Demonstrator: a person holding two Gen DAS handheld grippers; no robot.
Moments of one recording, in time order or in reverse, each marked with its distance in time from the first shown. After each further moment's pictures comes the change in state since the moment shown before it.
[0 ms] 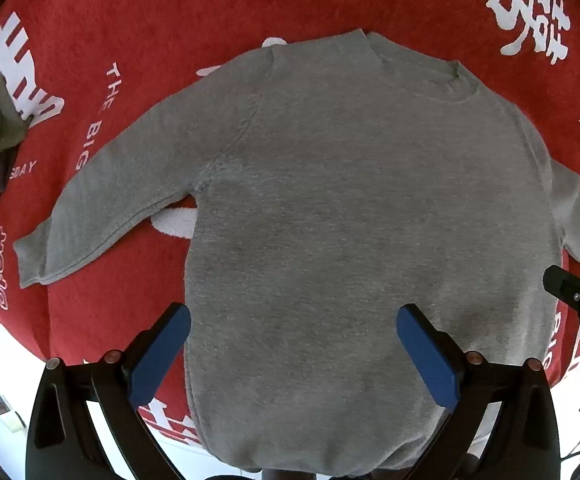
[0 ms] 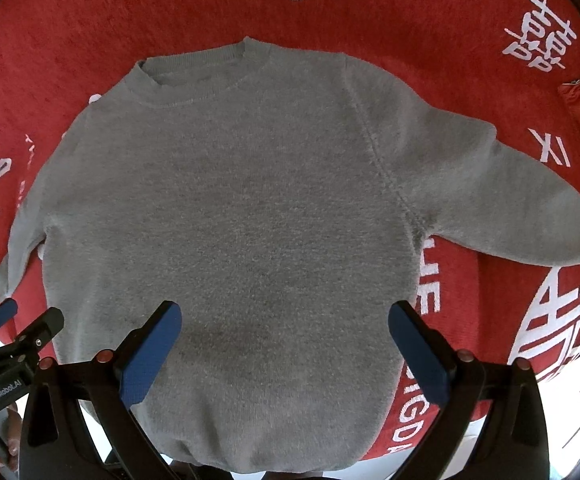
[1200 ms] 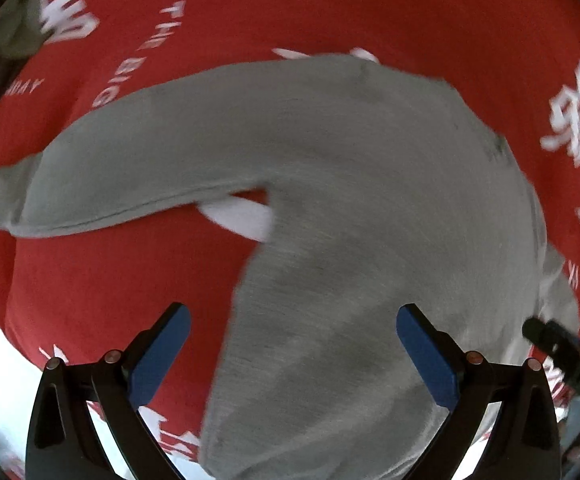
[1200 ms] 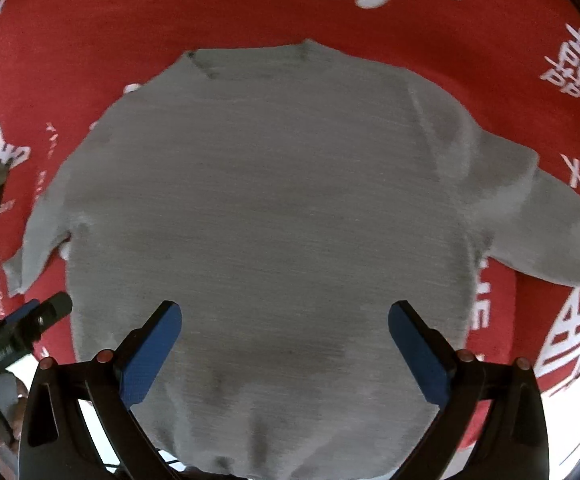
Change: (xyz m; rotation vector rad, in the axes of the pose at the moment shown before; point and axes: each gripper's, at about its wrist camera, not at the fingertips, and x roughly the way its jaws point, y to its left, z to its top) left arm 0.026 0.096 -0.002 -0.282 0.002 -0.186; right arm 0.011 0.053 0.008 -0.061 -0.014 0.062
